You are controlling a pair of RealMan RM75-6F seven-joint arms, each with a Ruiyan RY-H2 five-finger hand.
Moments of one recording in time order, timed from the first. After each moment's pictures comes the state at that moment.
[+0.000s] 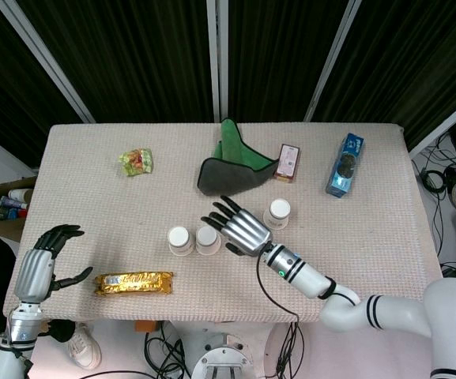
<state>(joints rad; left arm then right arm) -0.10 -1.38 -0.02 -1.47 1.60 1.57 -0.26 0.88 -1.59 0.14 -1.50 -1.41 0.93 -0.33</state>
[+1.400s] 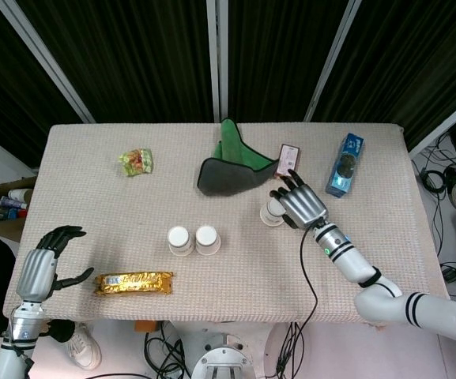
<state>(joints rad) -0.10 -1.37 -0.02 -1.48 1.58 1.54 -0.24 0.81 -1.42 0.13 -1.47 -1.25 0.92 -0.38</state>
